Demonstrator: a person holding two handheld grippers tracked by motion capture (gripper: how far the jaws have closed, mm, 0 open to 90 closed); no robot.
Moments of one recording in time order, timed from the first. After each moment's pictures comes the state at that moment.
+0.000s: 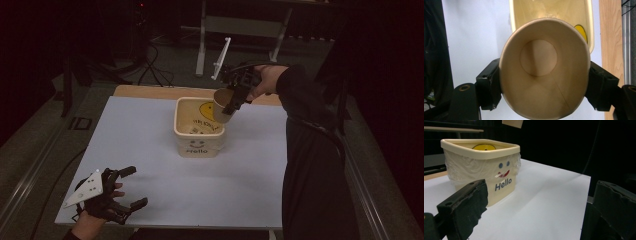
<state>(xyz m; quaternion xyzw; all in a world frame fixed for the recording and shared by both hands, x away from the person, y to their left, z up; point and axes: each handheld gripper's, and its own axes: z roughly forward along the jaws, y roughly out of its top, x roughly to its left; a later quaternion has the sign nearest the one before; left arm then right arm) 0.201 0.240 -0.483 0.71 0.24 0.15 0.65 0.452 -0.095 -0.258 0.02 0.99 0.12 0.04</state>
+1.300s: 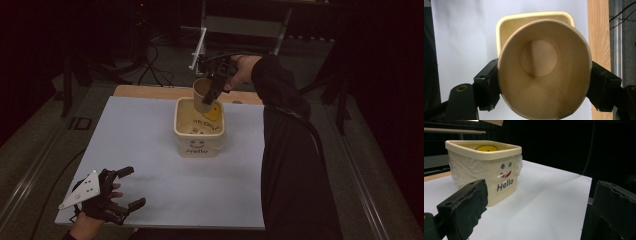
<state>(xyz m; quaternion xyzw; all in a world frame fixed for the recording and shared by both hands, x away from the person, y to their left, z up) 0.198 0.243 -0.482 0.70 0.24 0.15 0.65 0.477 -0.042 -0.256 0.01 0.99 0.13 0.05</state>
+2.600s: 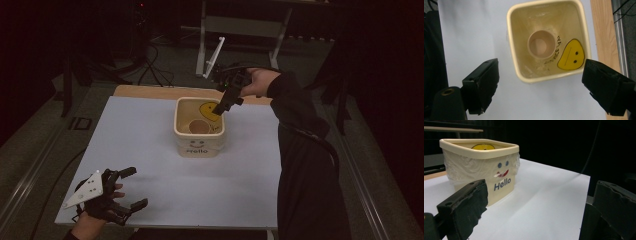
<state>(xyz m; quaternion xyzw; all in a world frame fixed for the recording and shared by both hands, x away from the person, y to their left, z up) 0.199 0.239 -0.483 0.71 0.24 0.15 0.64 0.448 -0.080 -0.262 0.04 0.99 0.15 0.05</state>
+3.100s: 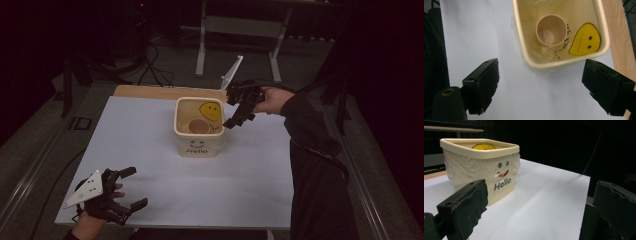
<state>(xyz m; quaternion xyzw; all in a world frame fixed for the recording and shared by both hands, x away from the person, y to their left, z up) 0.200 0.238 -0.483 0.71 0.24 0.15 0.65 0.430 -0.121 -0.295 0.06 0.98 0.19 0.04</state>
